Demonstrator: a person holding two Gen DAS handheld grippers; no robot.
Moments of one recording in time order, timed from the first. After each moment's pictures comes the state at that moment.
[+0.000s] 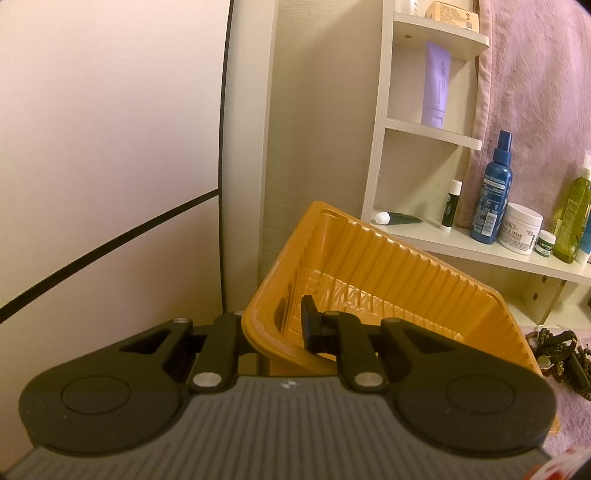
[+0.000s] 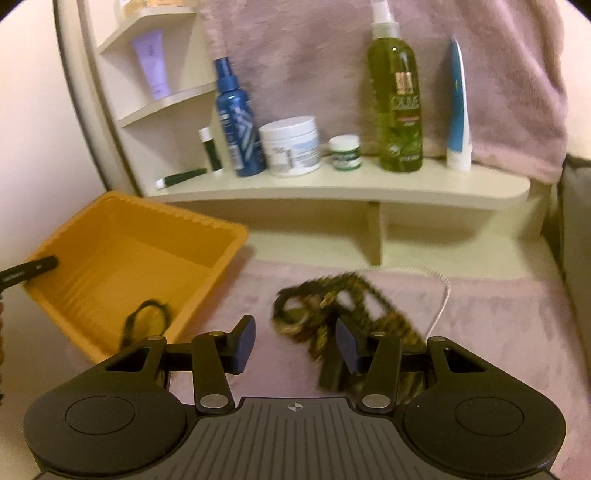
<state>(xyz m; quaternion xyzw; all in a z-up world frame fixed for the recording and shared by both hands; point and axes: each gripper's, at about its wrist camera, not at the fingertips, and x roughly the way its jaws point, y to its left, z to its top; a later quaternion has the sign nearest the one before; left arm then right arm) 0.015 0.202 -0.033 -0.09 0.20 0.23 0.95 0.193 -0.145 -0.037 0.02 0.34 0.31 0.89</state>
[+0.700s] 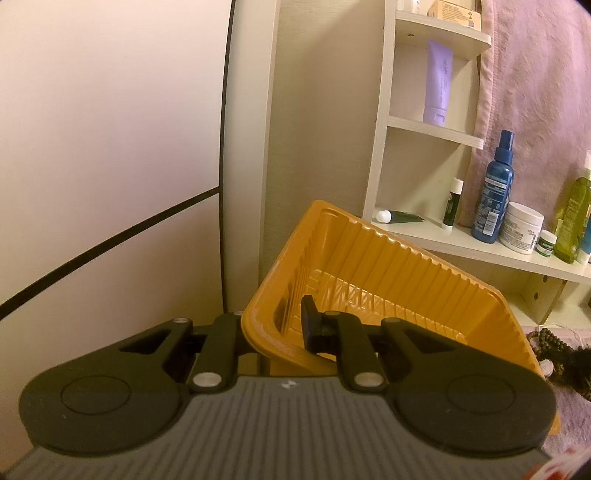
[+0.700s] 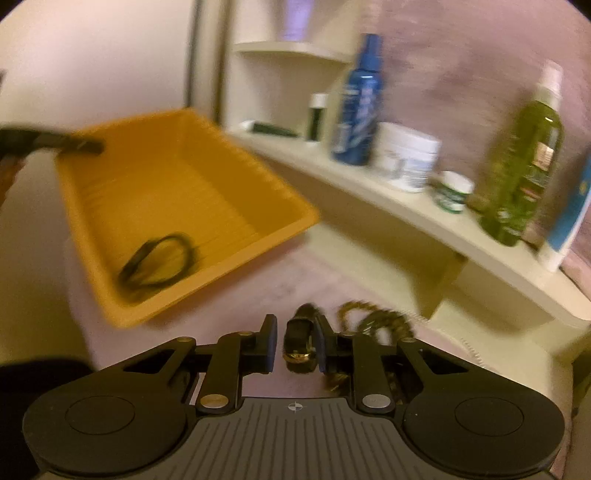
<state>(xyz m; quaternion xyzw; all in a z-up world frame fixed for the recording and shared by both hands) 0.016 0.203 -0.035 -0.09 0.20 0.23 0.95 0.162 -0.104 -0.061 -0.19 0.27 0.44 0.84</state>
